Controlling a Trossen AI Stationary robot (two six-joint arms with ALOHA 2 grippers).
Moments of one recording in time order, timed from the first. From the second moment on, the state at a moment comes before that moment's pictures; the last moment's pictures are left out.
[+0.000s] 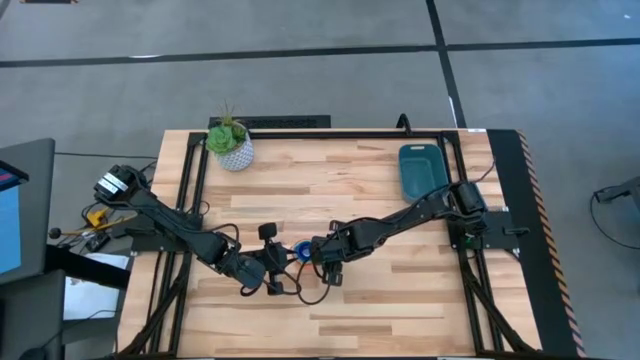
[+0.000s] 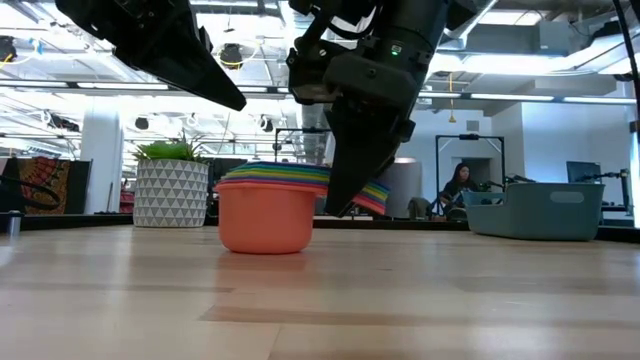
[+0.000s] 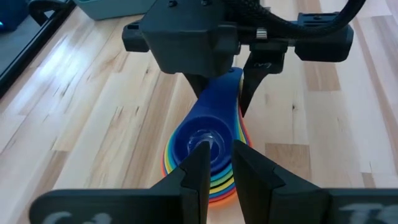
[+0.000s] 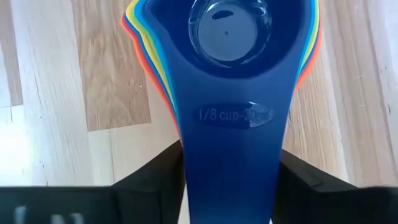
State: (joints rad) left arm -0.54 1.47 0.80 0.03 -0.70 -0.24; right arm 0.24 2.03 1.45 -0.56 0.13 0.37
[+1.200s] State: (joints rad) left arm -0.54 1.26 0.80 -0.27 -0.85 -0.34; right arm 0.24 1.97 1.45 -0.68 0.16 0.34
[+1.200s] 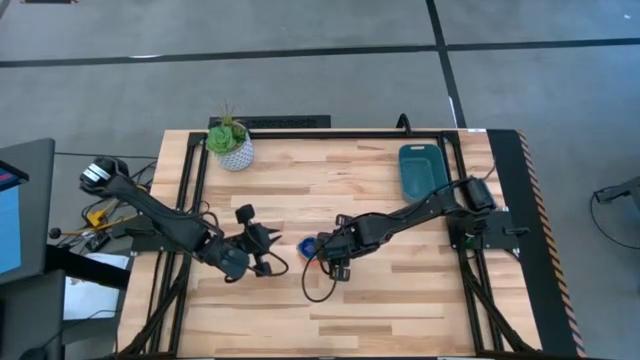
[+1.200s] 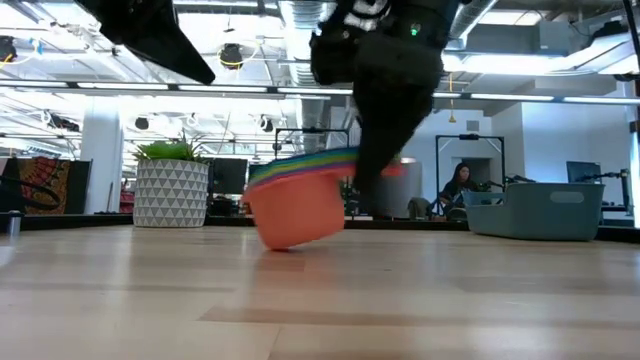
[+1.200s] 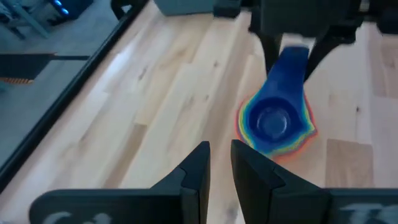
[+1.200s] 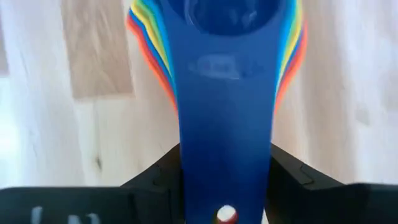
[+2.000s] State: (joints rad) left arm -0.54 1.23 0.80 -0.31 -0.87 -0.37; right arm 0.24 1.93 1.43 -0.67 0.28 0.37
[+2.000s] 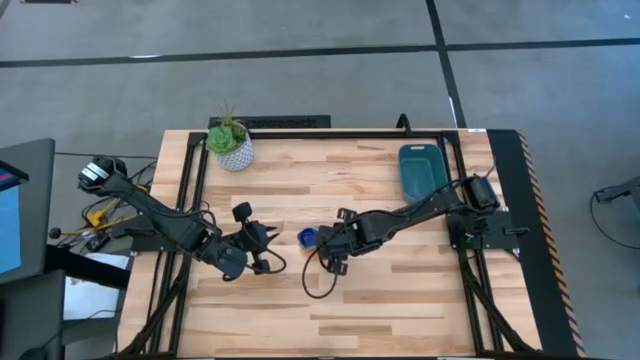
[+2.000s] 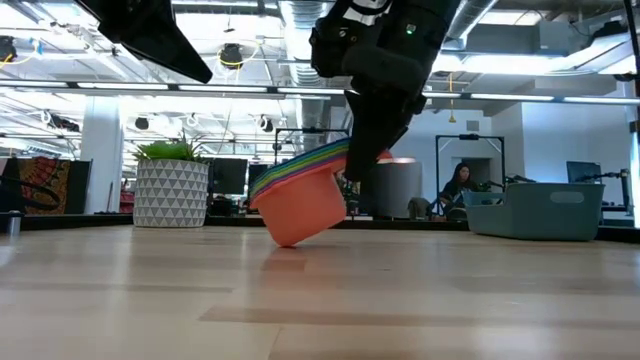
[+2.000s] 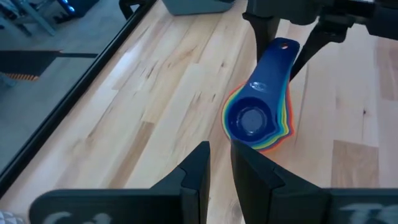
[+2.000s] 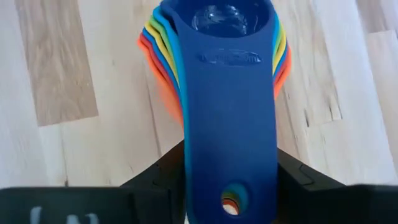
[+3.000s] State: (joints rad) left arm -0.54 1.23 0.80 -0.32 -0.87 -0.39; right arm 0.27 1.92 1.20 -0.33 0.22 0.52
